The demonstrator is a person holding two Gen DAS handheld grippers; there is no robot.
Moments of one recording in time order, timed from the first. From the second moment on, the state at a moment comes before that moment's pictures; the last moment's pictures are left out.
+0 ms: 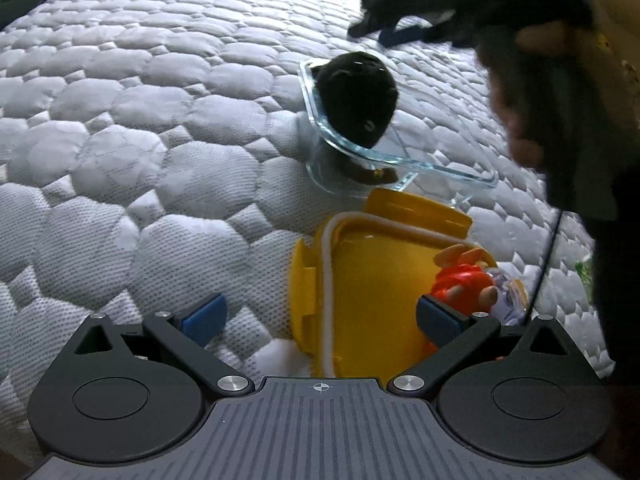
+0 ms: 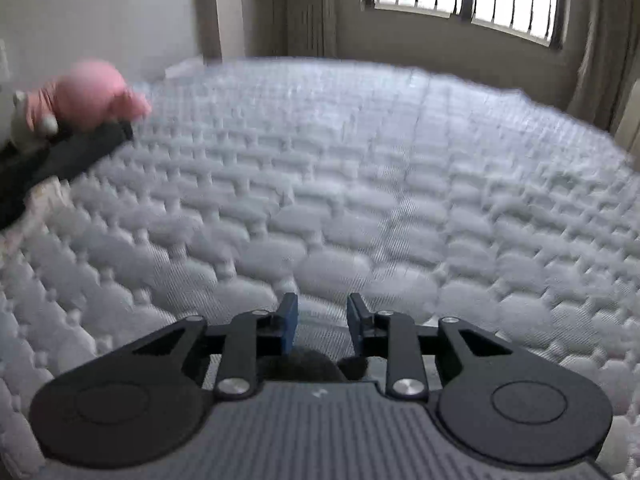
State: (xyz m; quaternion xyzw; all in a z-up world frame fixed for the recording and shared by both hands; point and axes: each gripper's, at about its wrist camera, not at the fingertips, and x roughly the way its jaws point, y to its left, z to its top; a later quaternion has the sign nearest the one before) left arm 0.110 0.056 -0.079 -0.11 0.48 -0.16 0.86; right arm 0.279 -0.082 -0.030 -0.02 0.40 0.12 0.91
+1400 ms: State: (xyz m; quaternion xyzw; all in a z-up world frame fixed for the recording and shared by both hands) left arm 0.118 0.056 -0.084 -0.12 0.48 -0.16 0.86; right arm 0.264 -0.092 -0.025 0.01 0.52 0.19 0.83
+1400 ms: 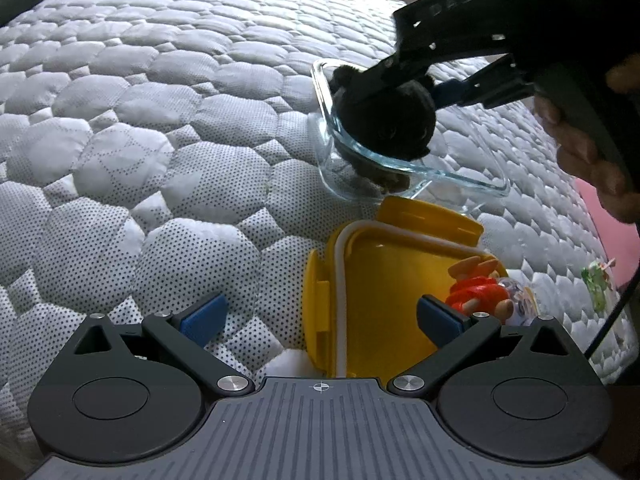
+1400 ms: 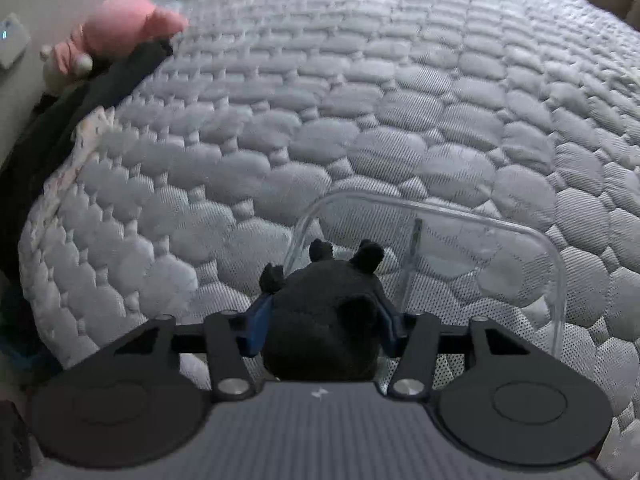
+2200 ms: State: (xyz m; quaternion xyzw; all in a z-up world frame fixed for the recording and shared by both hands) left arm 0.116 0.050 -0.084 -0.10 0.48 -0.15 0.86; right arm 0.234 -0.108 -0.049 0.07 0.49 0.18 0.85
